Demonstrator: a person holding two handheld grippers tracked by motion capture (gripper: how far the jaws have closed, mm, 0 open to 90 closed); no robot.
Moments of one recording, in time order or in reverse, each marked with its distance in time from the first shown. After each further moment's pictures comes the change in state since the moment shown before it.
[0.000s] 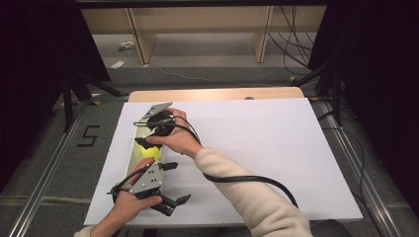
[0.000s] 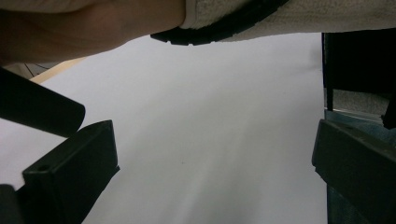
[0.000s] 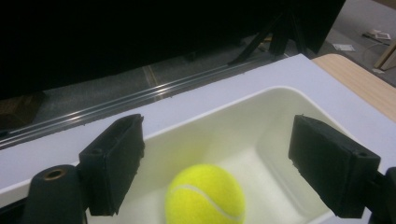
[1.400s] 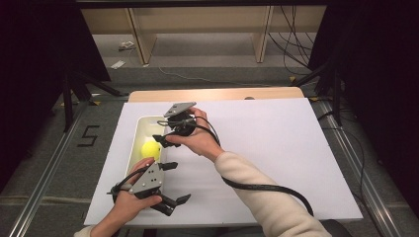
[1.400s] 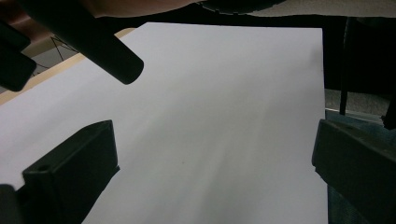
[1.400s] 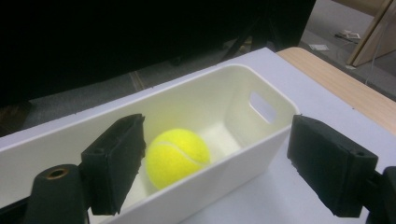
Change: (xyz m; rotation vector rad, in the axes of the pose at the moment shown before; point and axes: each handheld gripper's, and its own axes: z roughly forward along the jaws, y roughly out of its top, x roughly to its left) left arm 0.001 0.000 0.000 -0.001 0.001 -0.004; right arm -0.015 -0.022 -0.051 -0.028 -0.058 0.040
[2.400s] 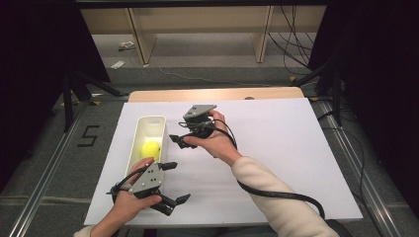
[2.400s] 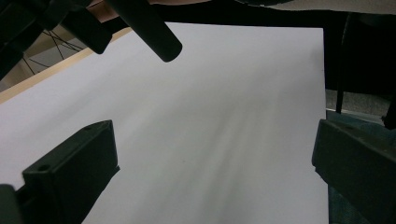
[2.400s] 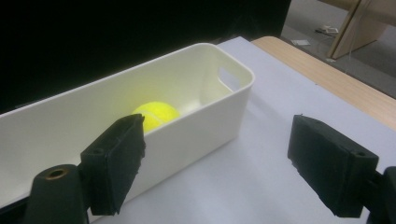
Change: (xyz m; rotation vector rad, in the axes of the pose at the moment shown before) left arm 0.001 -0.001 -0.001 0.002 0.003 -0.004; right arm -0.017 -0.026 -0.036 -0.019 -0.053 0.042
